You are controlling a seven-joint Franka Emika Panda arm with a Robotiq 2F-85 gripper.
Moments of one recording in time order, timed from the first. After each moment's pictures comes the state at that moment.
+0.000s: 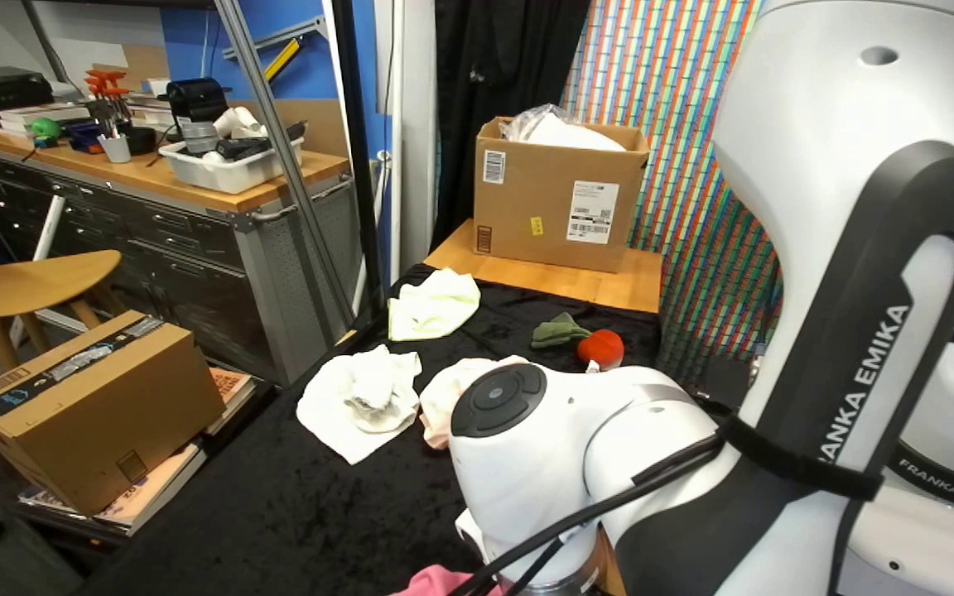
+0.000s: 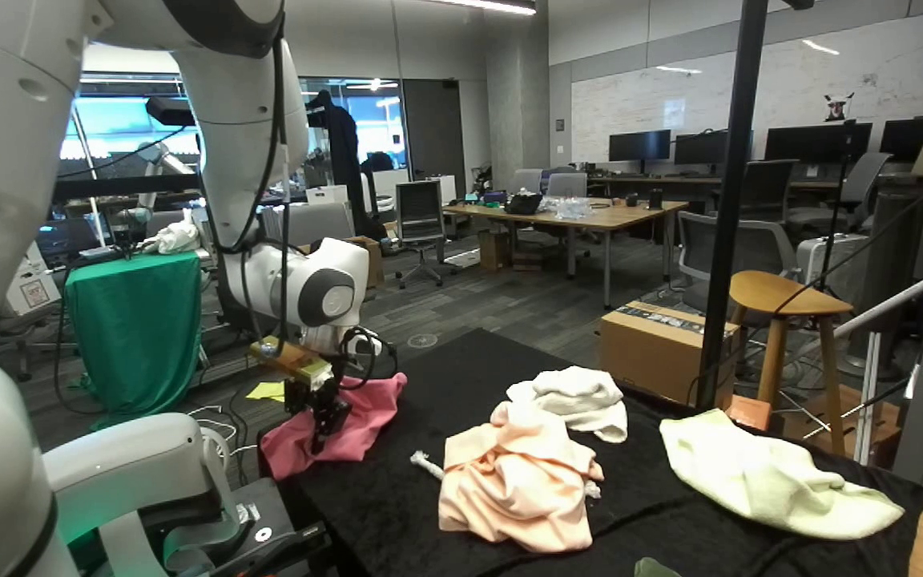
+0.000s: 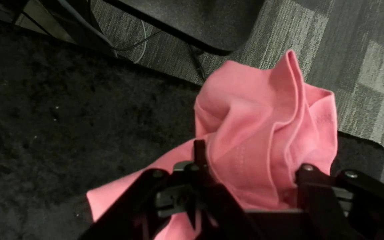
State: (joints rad) arm 0.43 0.44 0.38 -2.37 0.13 2.54 0.18
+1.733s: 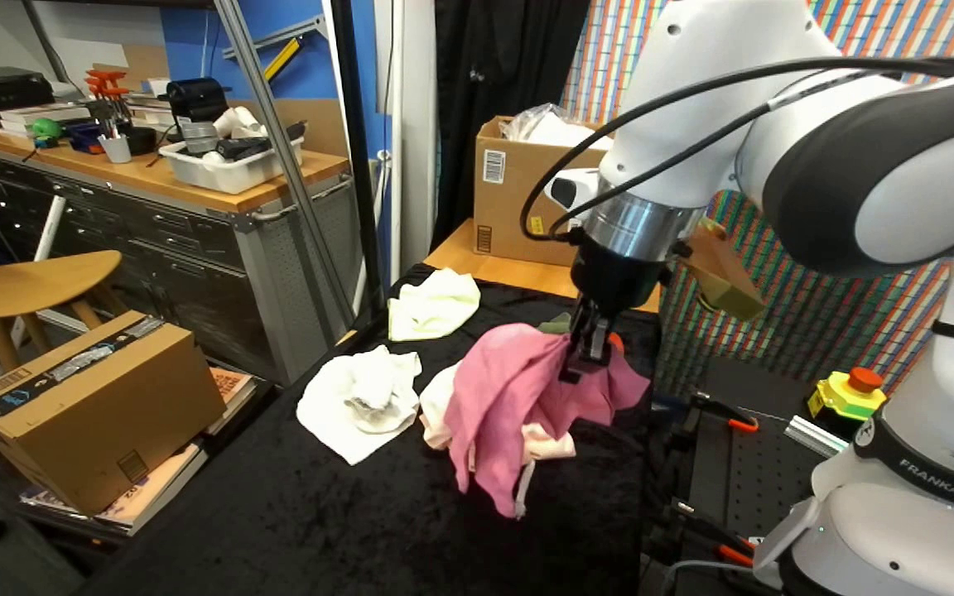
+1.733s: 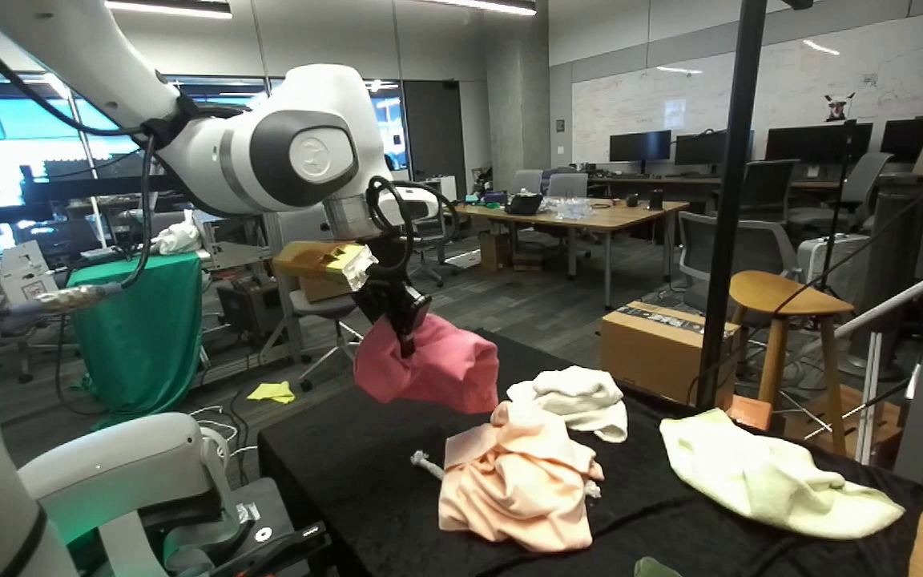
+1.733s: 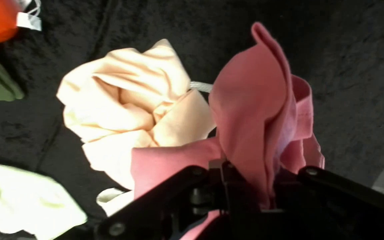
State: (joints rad) arm 0.22 -0.40 0.24 -2.75 0.02 2.52 0.08
